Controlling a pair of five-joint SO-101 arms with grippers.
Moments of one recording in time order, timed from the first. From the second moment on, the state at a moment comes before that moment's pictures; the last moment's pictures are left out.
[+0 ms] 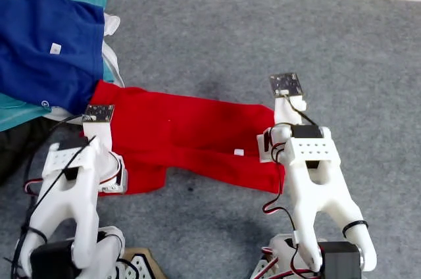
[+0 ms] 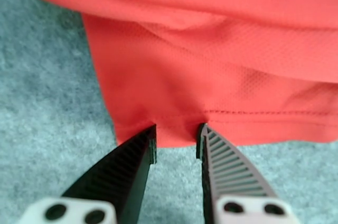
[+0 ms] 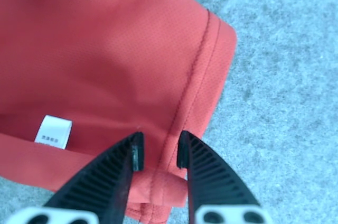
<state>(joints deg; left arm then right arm) -17.8 -23.7 61.1 61.1 -6.6 -6.3 -21.9 48.6 51.5 7.4</state>
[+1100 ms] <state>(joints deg) -7.7 -24.8 38.7 78.2 -2.7 -6.3 -21.9 48.6 51.5 7.4</state>
